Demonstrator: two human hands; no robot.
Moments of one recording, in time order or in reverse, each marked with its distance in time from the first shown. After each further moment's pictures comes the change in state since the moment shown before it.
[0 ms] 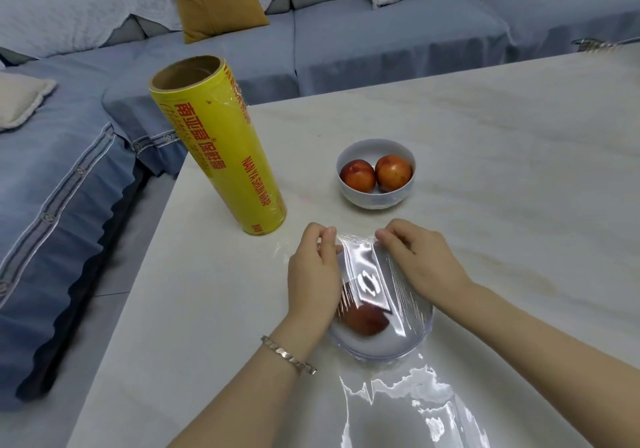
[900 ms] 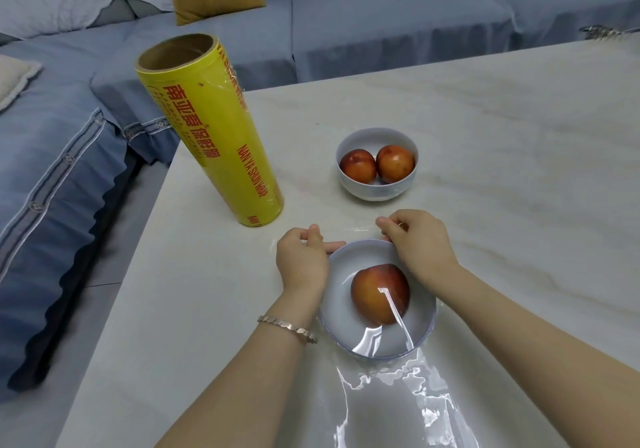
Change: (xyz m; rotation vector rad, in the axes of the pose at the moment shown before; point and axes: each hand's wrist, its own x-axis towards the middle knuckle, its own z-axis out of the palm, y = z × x) left_hand 0.021 -0.007 0.007 -0.199 0.095 -0.358; right_hand 0.024 0.012 0.017 -0.021 0.084 0.246
